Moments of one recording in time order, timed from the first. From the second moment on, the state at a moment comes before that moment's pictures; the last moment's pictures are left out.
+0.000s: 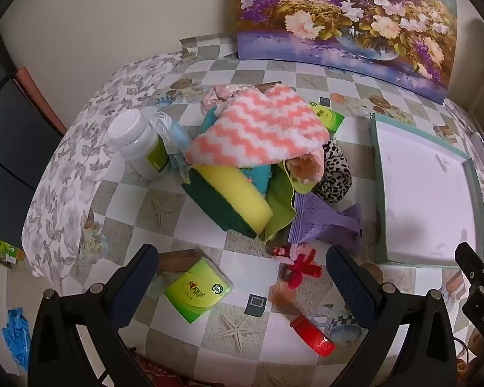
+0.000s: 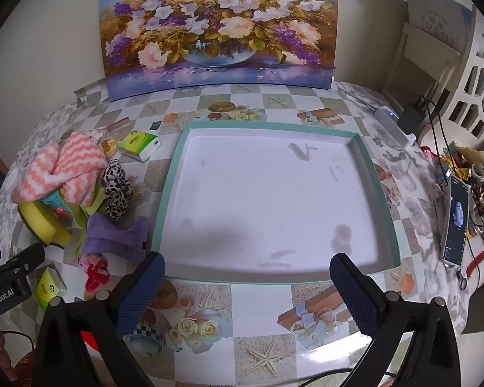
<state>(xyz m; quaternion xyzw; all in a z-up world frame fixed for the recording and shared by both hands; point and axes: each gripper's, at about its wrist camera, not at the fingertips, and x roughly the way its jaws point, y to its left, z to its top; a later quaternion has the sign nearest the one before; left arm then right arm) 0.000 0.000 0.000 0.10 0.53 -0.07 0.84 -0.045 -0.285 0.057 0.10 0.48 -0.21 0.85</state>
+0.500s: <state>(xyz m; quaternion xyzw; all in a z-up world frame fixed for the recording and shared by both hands) -0.003 -0.006 0.000 0.11 0.53 -0.08 0.84 -0.045 -0.286 0.058 0.10 0.48 -0.22 0.85</state>
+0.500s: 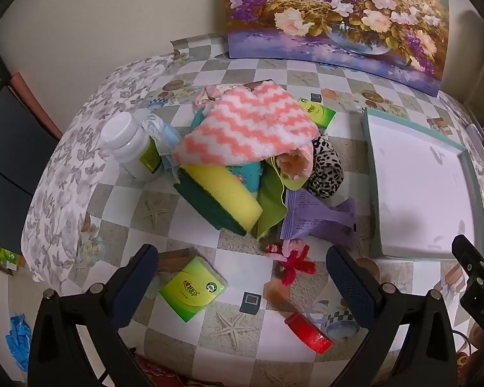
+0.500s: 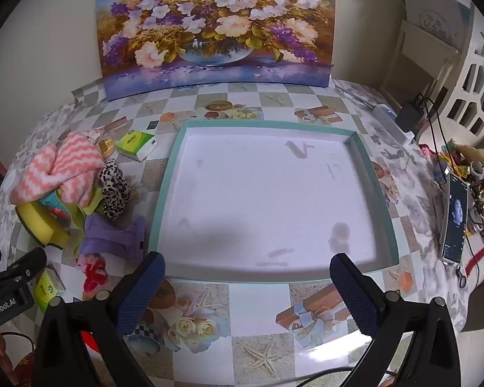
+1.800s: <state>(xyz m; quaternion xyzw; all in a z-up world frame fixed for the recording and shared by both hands) -0.004 -0.006 -0.004 0.12 0.53 -0.08 0.84 -0.047 -0.289 0.055 0.10 0.48 -0.22 0.84</state>
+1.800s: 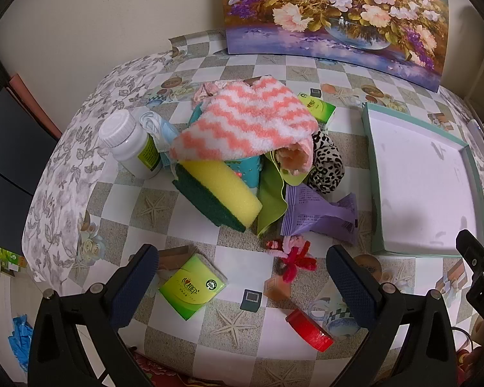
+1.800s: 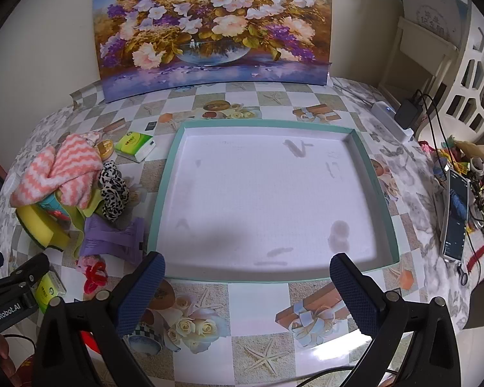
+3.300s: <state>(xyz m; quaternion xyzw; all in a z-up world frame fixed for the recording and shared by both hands) 0.002 0.021 -0.004 0.09 0.54 -0.07 0.83 -0.039 -0.268 0.048 0.12 0.50 -0.14 0.85</state>
